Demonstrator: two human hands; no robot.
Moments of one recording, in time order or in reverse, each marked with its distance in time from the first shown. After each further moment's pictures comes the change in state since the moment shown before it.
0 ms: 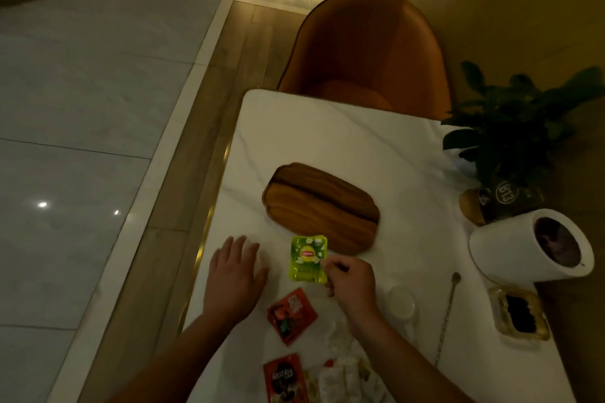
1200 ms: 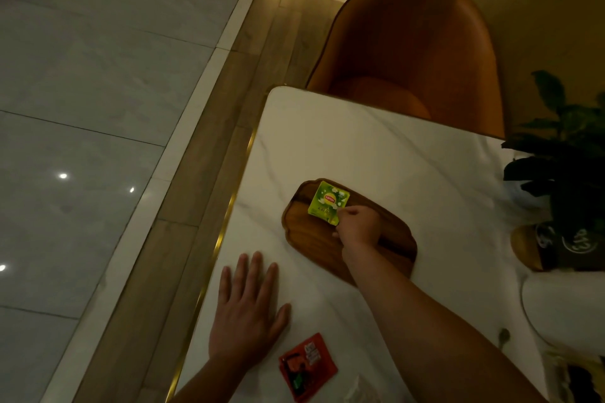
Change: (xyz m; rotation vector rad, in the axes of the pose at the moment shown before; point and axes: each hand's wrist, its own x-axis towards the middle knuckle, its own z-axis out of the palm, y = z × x) left_hand 0.018 -0.022 0.039 0.209 -0.038 0.038; right_hand 0.183 -0.042 0.086 -0.139 0.217 0.151
